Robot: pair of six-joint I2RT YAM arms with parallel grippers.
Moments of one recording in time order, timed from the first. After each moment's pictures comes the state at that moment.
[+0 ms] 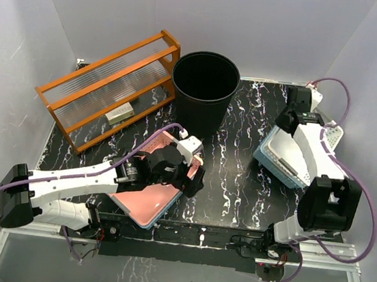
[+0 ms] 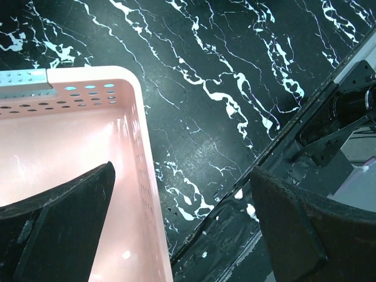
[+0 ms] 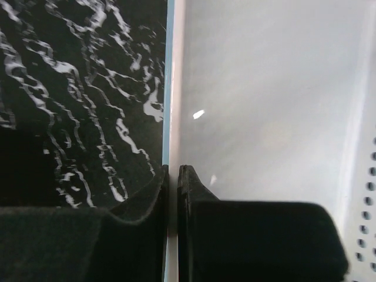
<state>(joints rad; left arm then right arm) -1.14 1.20 0.88 -0.29 -0.15 -0.39 0.01 1.55 1.26 -0.55 0.29 0.50</state>
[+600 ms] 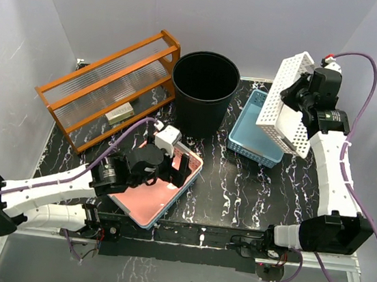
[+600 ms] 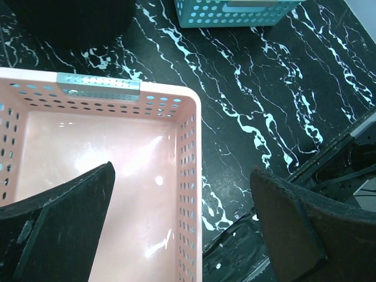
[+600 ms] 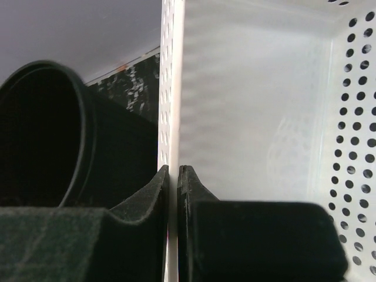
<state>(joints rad) -1.14 1.01 0.87 -0.37 -0.37 -0.44 0.01 1.35 1.50 -0.59 0.03 0.47</state>
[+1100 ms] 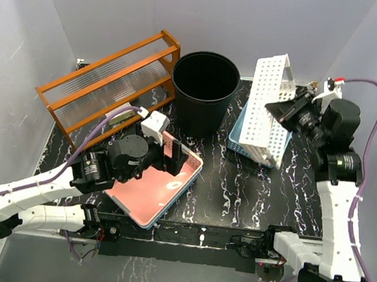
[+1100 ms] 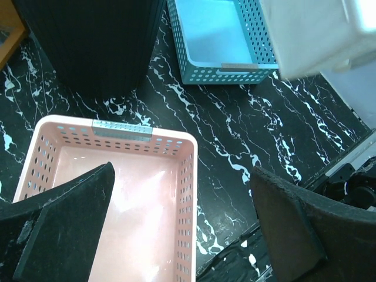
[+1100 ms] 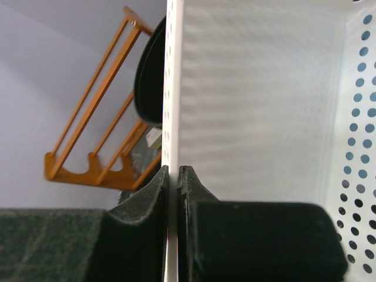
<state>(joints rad) -1.13 0.92 0.98 -0.42 -0.46 -0.41 0.01 1.02 1.36 -0.57 -0.37 0.67</state>
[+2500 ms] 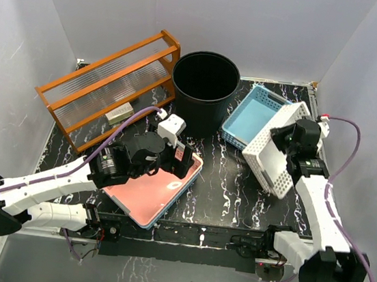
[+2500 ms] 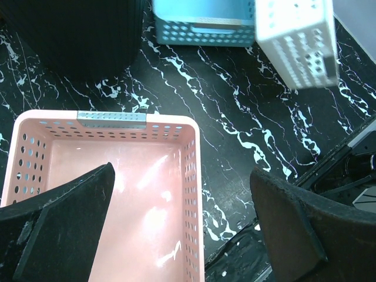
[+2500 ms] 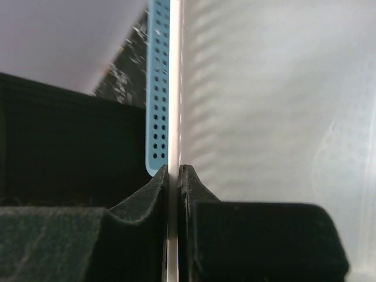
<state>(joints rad) -1.11 1.06 1.03 -0.46 -0.37 -0.35 0.03 0.97 0.84 -0.39 0.09 0.87</state>
